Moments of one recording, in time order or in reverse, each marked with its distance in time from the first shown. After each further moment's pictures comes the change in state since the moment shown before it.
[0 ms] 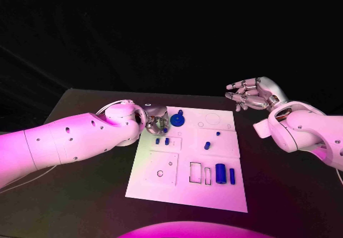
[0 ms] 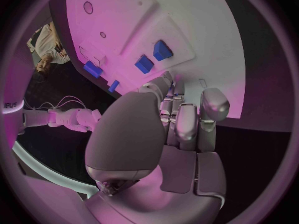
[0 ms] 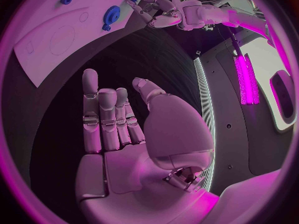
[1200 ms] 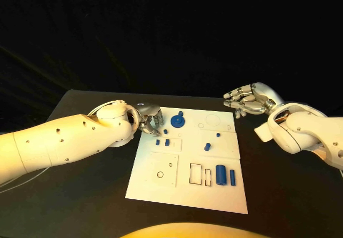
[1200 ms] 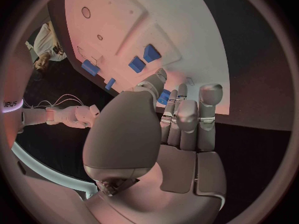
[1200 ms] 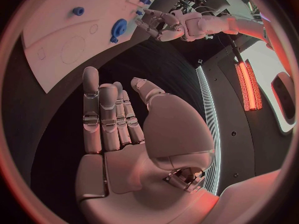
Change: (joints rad) left arm 0.001 -0.053 0.002 0.014 0.013 -0.039 -0.007; left_hand -0.031 -0.042 -0.075 -0.001 0.000 -0.155 0.046 0.000 -0.005 -0.092 0.041 -0.052 -0.002 -0.064 0.036 -0.079 -0.178 0.023 -0.090 0.022 -0.136 -0.133; right arm -0.001 0.006 -0.001 -0.028 -0.084 0.107 -0.069; right_hand 0.017 -0.006 0.044 -0.012 -0.014 0.024 -0.005 0.055 0.002 0.014 -0.008 -0.419 -0.385 0.049 -0.011 -0.050 -0.079 0.000 0.061 -0.015 -0.023 -0.037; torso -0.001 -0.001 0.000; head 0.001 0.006
